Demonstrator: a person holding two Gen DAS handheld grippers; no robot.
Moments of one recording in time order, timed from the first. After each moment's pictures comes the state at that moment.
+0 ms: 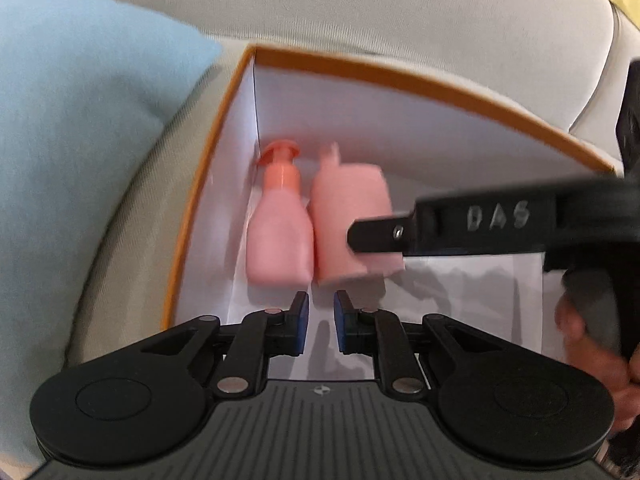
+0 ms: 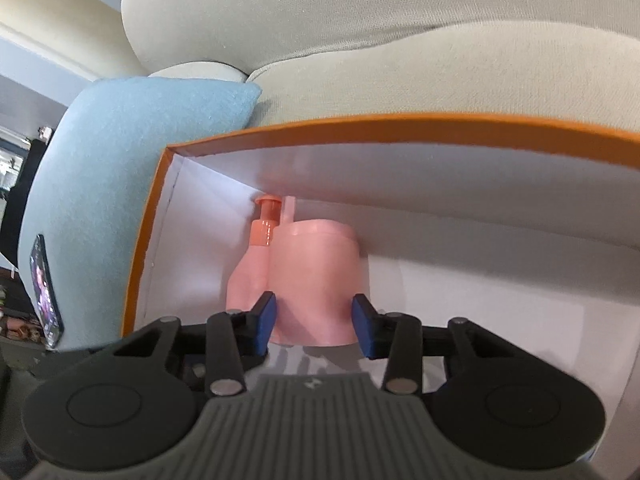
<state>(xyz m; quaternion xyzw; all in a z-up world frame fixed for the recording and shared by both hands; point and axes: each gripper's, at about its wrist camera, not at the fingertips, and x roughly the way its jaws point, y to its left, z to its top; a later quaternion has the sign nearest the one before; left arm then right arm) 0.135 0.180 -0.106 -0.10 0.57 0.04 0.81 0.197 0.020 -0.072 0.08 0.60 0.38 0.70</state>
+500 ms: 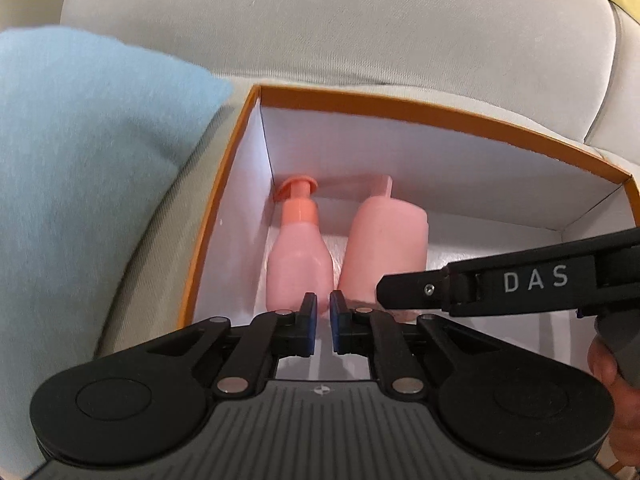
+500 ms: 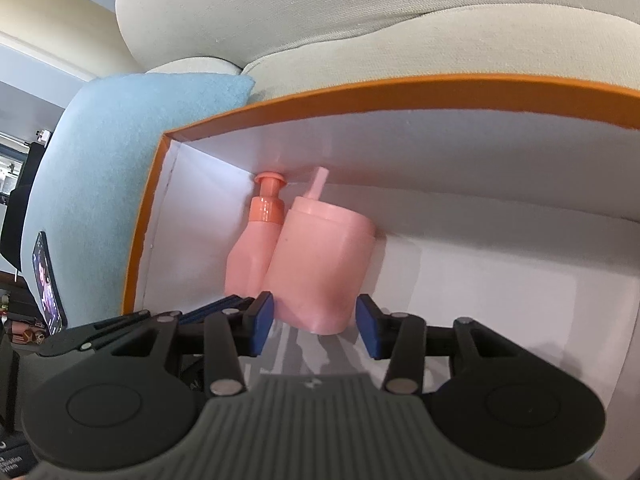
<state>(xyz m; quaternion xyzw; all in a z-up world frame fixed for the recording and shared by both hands) 0.149 0.173 -0.102 -0.05 0.53 0.07 0.85 0.194 0.025 -0.075 0.08 0.61 0.37 0.70</state>
